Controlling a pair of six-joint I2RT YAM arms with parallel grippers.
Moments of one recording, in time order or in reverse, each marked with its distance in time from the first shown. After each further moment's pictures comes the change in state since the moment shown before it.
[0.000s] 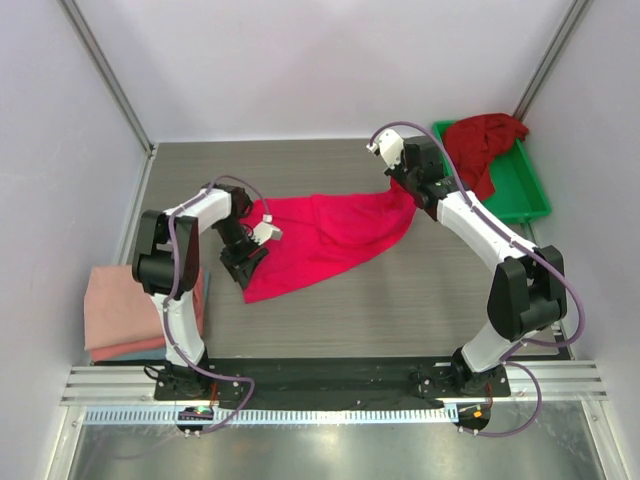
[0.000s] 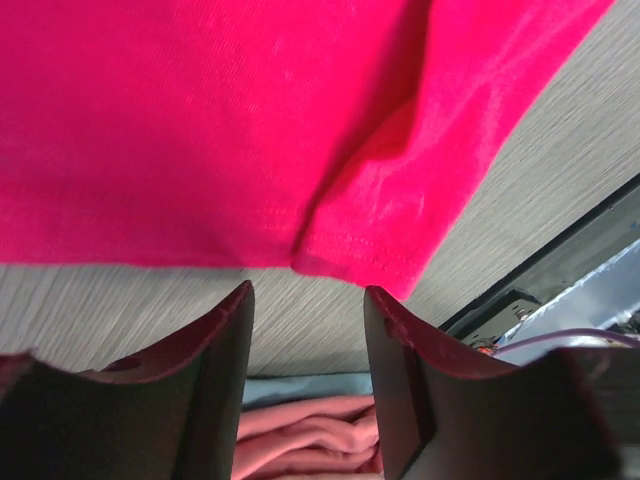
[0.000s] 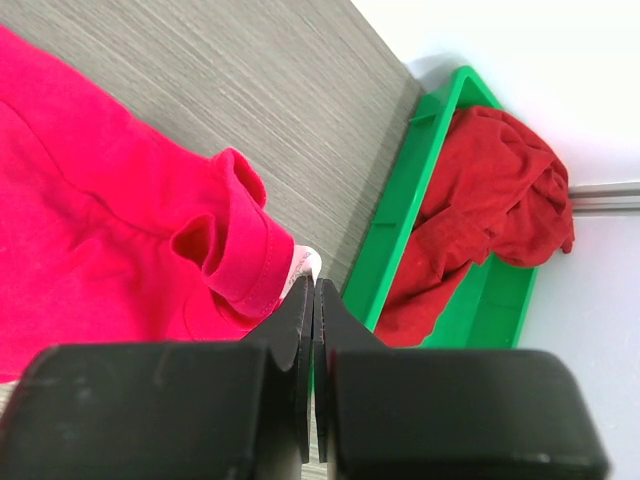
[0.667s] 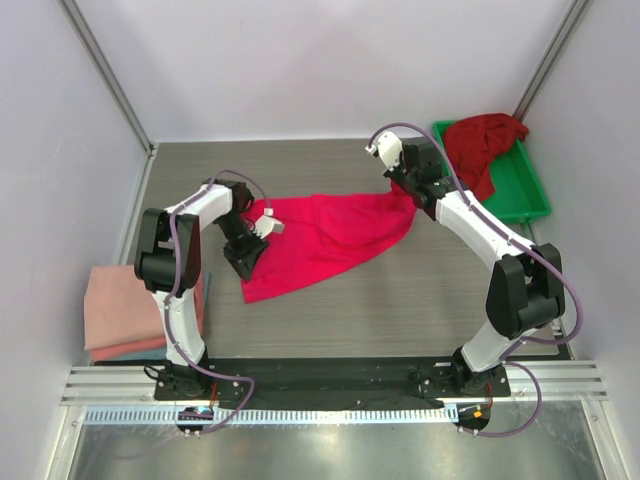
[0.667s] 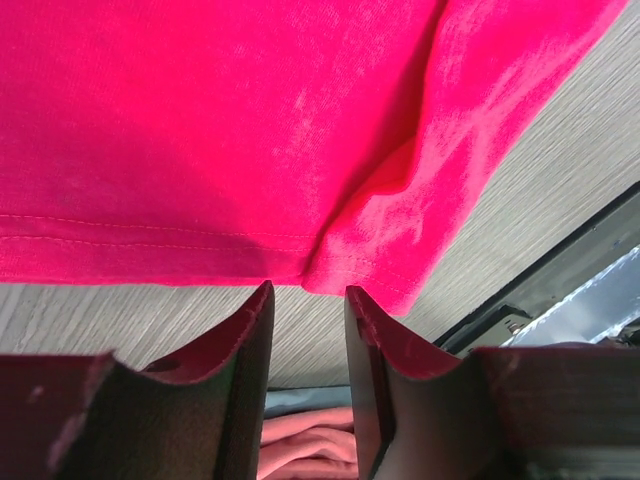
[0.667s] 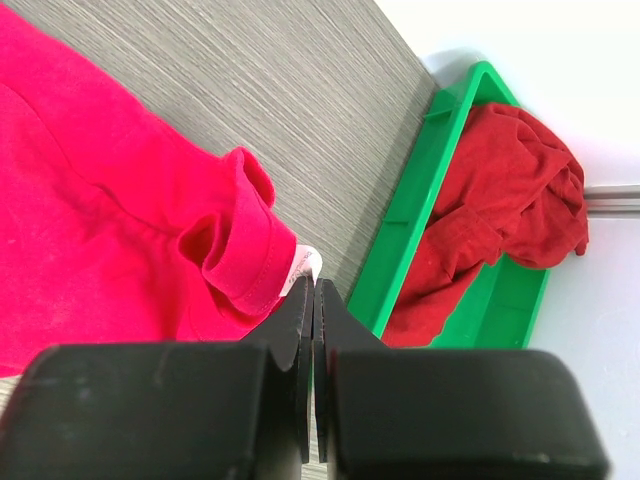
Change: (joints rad) left arm -0.002 0.039 0.061 -0.001 0.033 -0.018; right arm 0.000 0.014 0.000 -0.013 -0.011 0.000
